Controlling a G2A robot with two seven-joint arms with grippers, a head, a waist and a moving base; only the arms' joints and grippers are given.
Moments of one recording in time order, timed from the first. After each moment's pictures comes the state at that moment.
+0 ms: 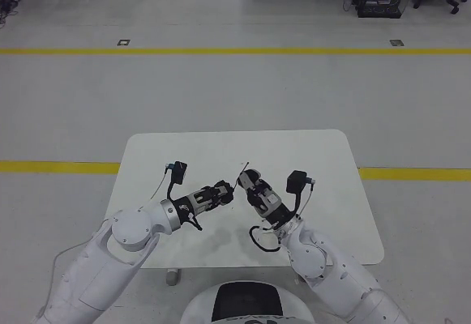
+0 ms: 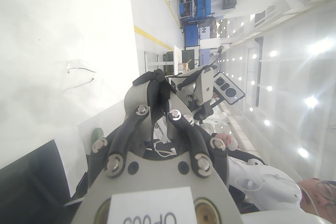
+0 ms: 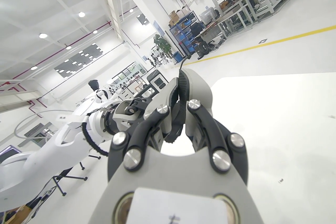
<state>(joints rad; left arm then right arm) 1.50 -0.98 -1.14 -1.85 -0.28 0.11 -0.54 -1.48 -1.20 0.87 -1.64 -0.58 -0.34 -0.28</state>
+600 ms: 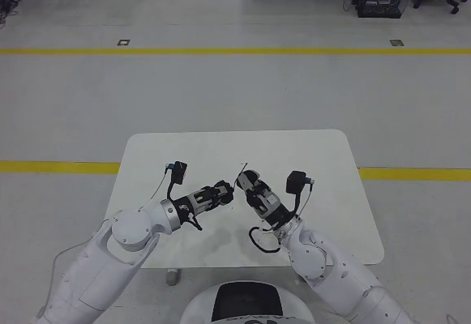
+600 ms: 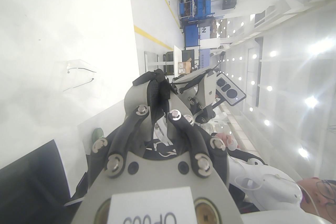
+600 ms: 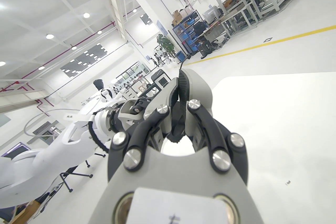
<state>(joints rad) 1.50 -0.98 -1.14 -1.85 -0.28 0.11 -0.54 -1.45 -1.17 0.83 -1.64 -0.54 -0.34 -0.30</state>
